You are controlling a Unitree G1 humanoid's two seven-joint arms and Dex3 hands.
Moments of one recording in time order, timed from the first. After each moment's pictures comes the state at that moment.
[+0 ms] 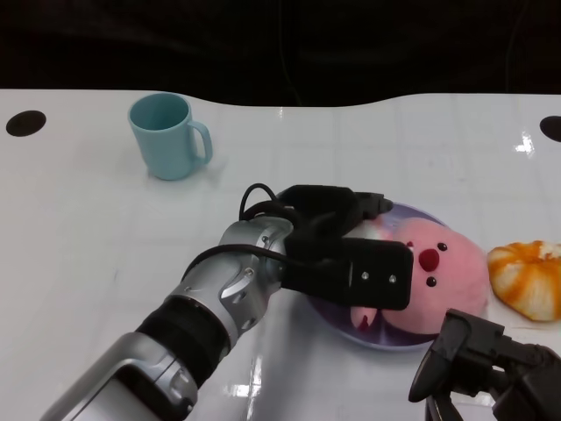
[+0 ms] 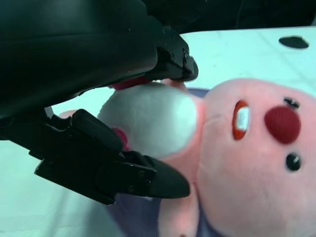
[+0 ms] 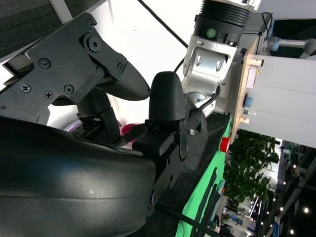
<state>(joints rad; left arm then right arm) -0.81 -0.03 -0.61 0.78 0.67 -0.01 -0.19 0.50 -0.15 0.13 -0.59 0.06 -0.11 0.25</state>
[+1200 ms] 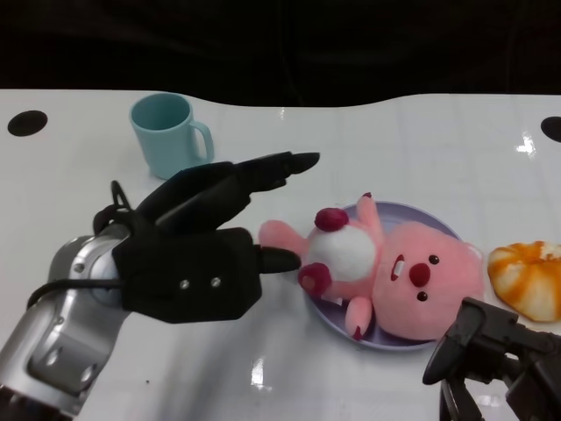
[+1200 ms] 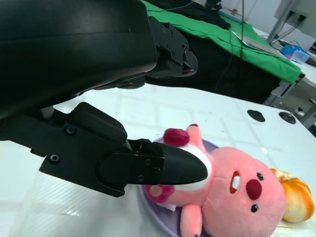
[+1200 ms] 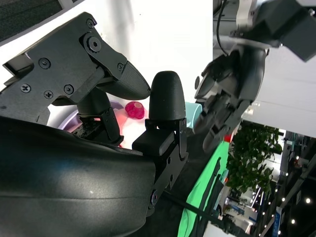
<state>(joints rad) -0.38 0.32 -0.27 0.00 0.34 -0.06 -0.39 0.45 -0.15 0.08 -0.51 0.07 -0.13 0.25</state>
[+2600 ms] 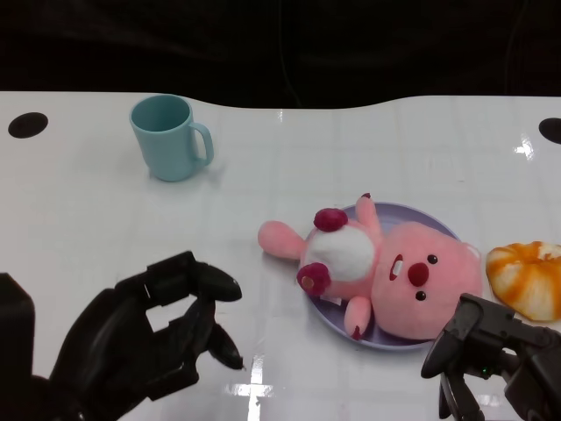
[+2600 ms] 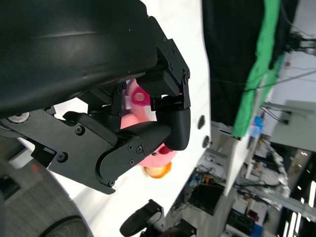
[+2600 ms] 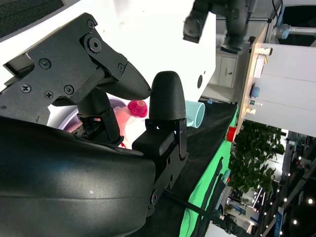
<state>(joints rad) 0.19 0.17 0.06 -0.53 -0.59 0.61 -0.24 0.43 -0.16 0.08 -0.48 0.07 -0.12 0.25</state>
